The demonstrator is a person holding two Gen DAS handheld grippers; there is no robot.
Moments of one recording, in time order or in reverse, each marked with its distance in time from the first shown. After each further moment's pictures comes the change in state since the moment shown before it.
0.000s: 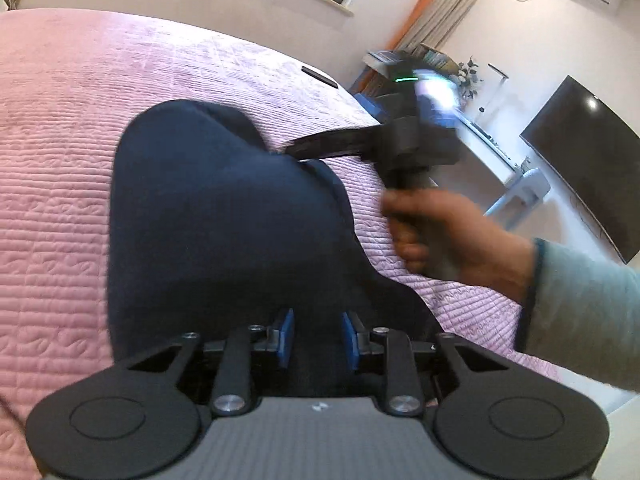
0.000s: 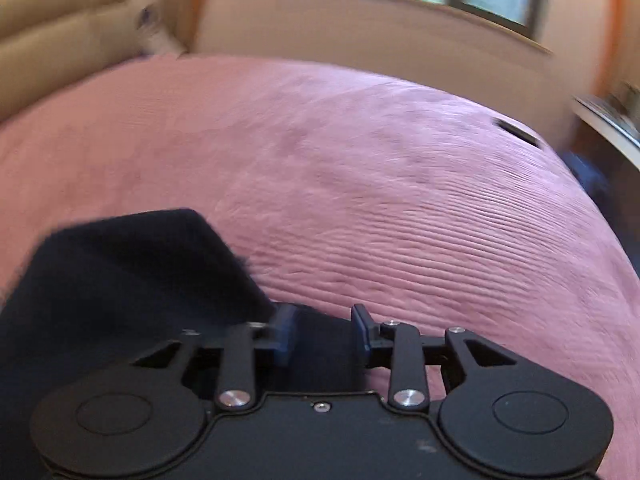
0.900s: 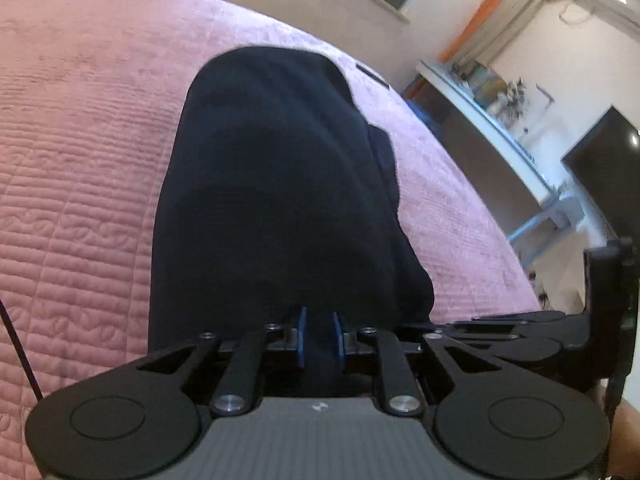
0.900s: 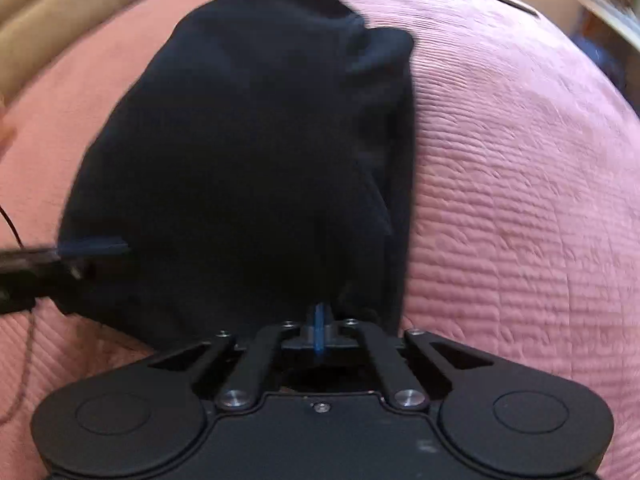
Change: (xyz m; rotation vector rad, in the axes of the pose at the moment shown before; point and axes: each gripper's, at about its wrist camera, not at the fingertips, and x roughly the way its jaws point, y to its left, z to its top) left arm -0.017 0.006 -0.044 -0.123 0.011 0.097; right arm -0.093 0.029 -0.143 0.089 0.327 0.119
